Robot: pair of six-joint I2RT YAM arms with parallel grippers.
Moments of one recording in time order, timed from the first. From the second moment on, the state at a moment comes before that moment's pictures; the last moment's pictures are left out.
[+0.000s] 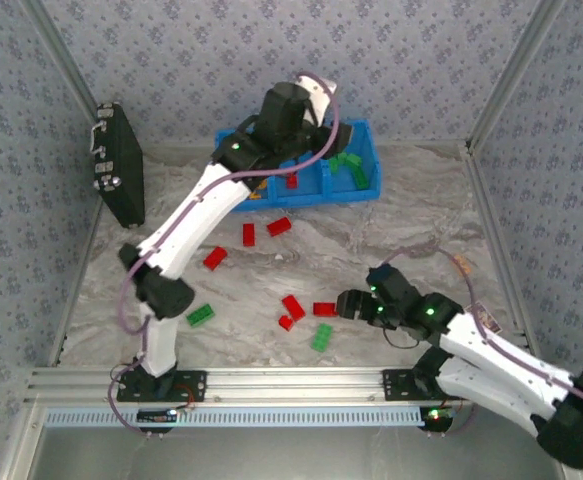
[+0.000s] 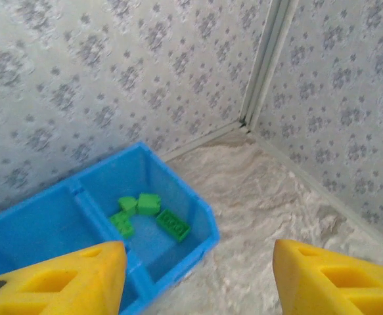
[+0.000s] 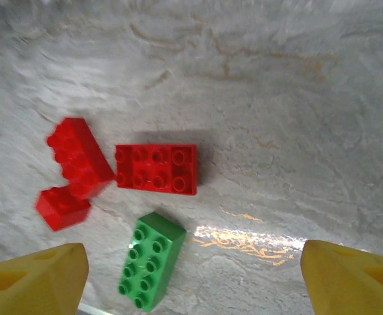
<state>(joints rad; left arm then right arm) -0.78 1.92 2.27 -0.69 -0.07 -0.15 0.81 0.83 0.53 -0.67 -0.02 0.90</state>
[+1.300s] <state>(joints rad) -0.60 0.70 1.25 -0.85 -0.41 0.03 0.98 1.59 0.89 -0.70 0.17 0.98</state>
